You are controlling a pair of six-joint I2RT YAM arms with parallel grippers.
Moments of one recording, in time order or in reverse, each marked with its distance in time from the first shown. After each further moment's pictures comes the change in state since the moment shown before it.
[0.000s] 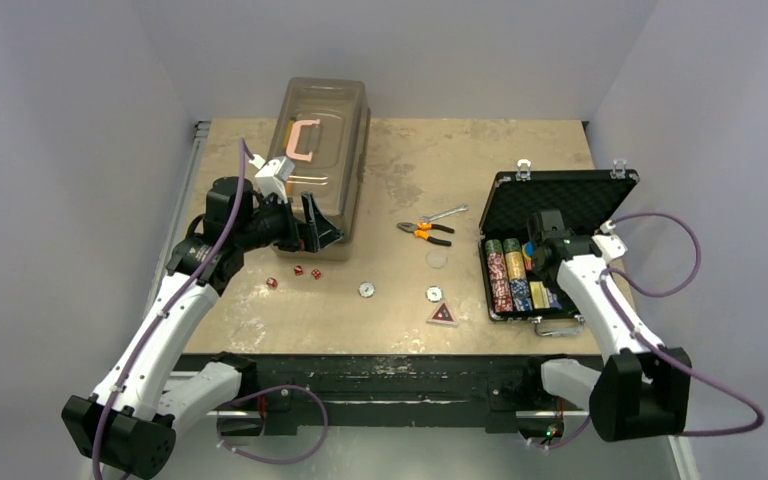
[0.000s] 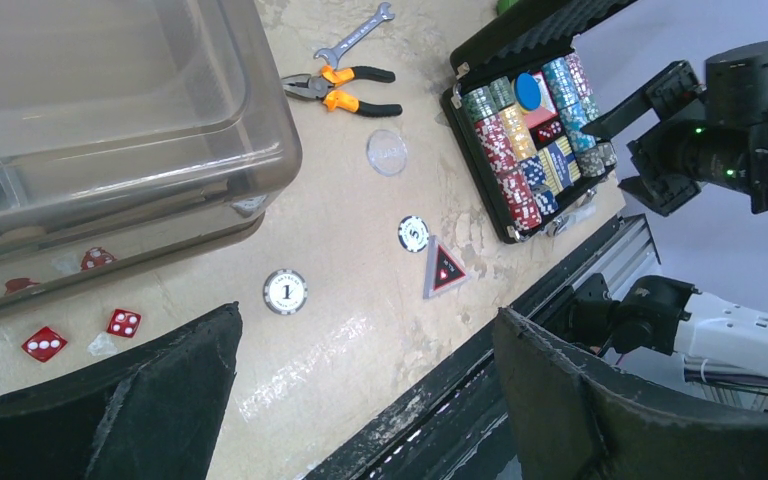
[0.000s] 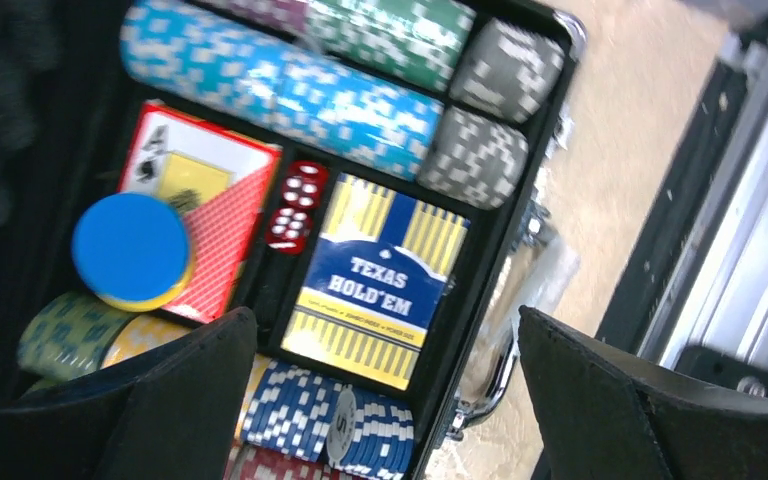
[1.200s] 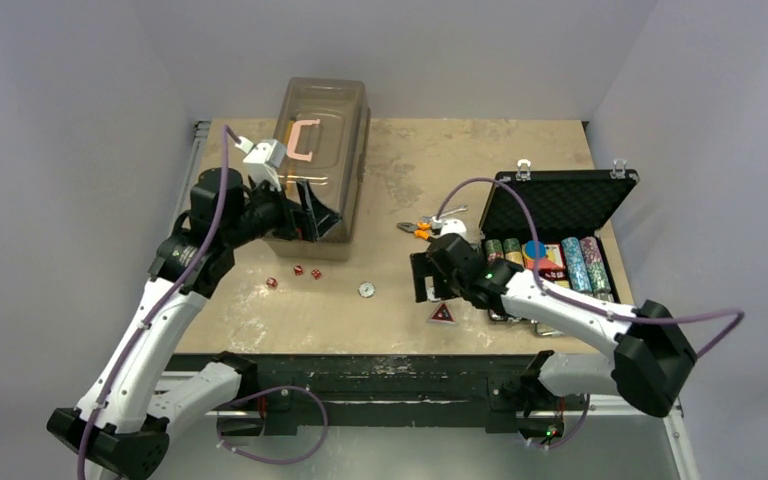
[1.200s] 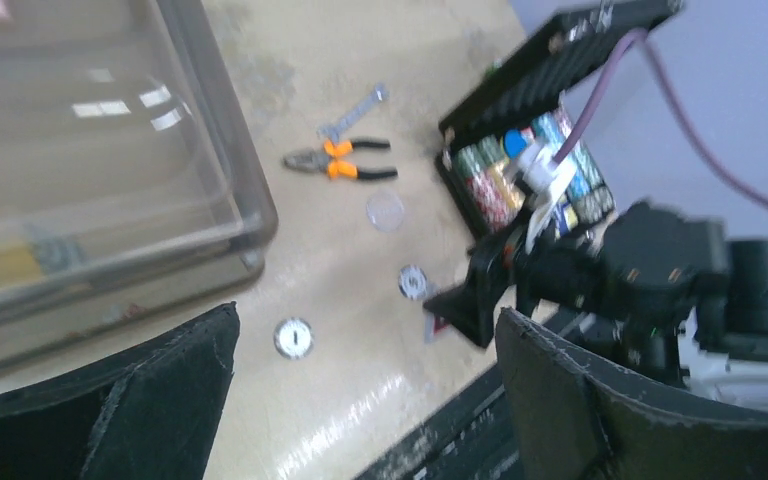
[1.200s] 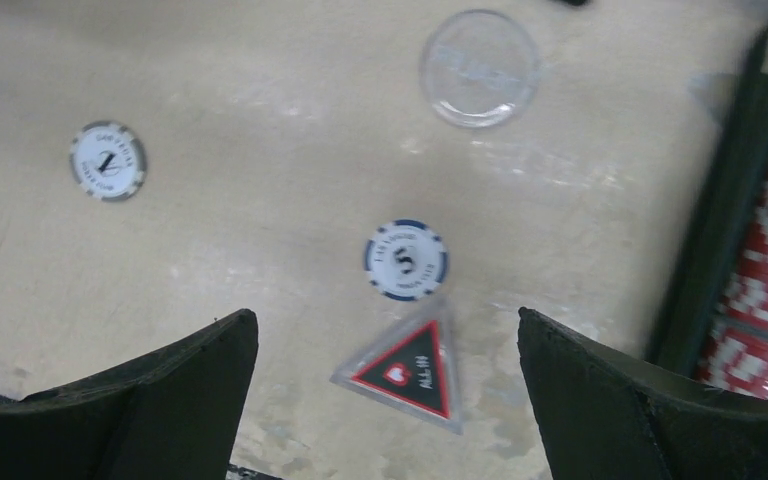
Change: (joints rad) left arm -0.064 -0.021 0.109 -0.041 -0.101 0.016; right arm 0.702 0.023 -0.070 0.552 -0.452 -0.724
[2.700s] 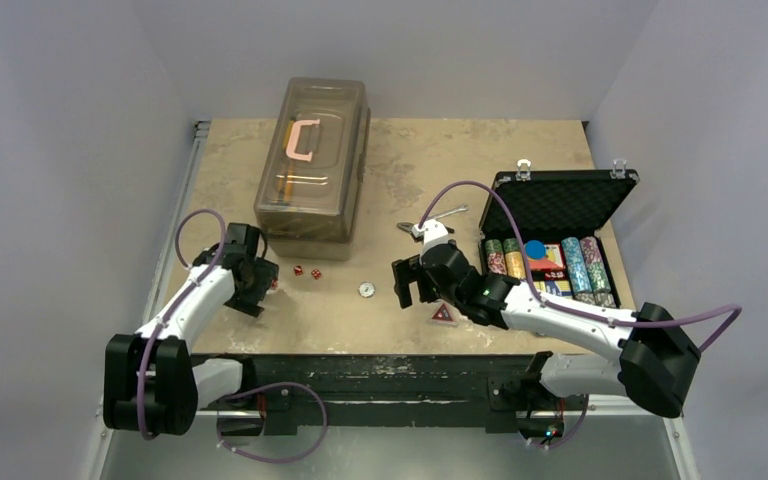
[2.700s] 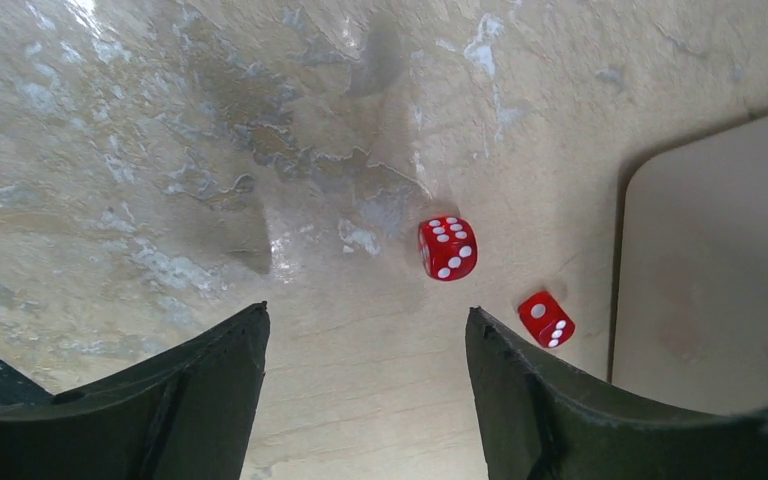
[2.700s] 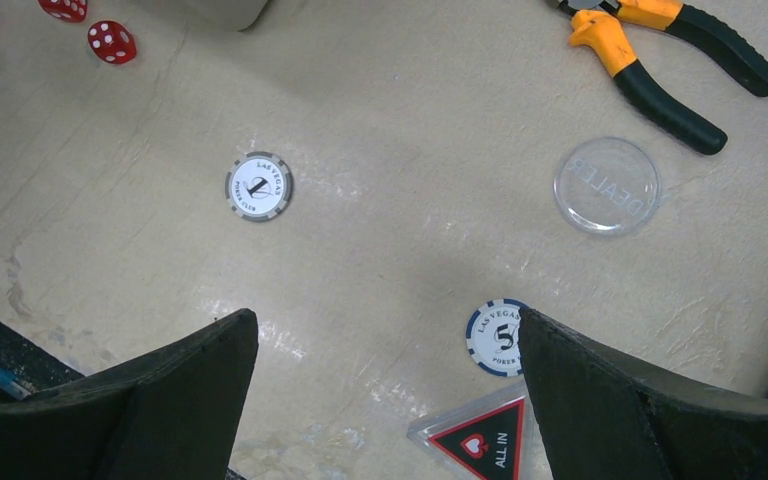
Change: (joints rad) left arm 0.284 0.202 -0.475 -0.177 -0.579 -0.896; right arm 0.141 0.012 -0.055 0.296 -0.012 -0.136
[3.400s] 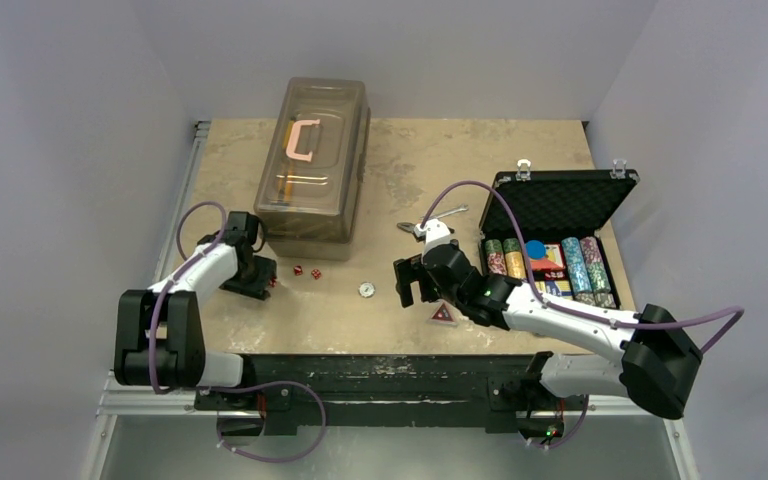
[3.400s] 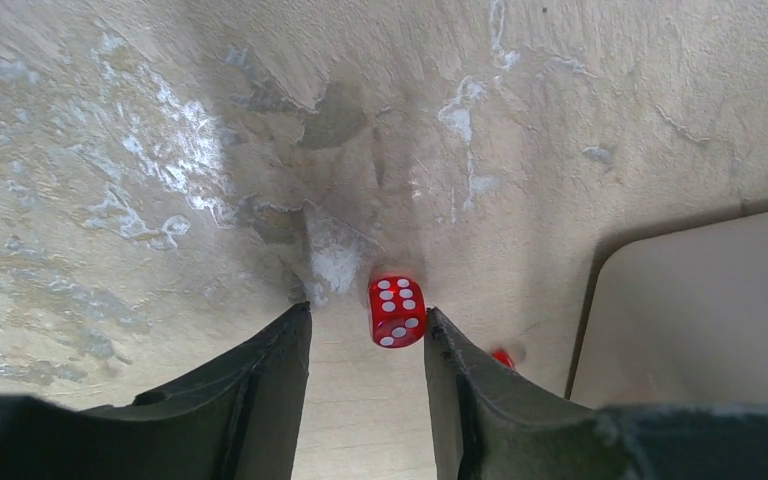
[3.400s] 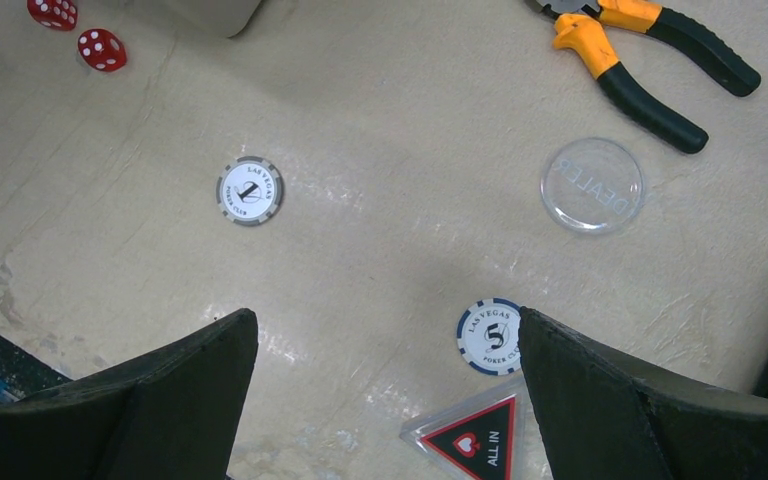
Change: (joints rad) left arm 0.060 0.226 0.086 0.054 0.054 -0.080; right arm 0.000 -0.011 -0.006 -0.001 0.021 0.000
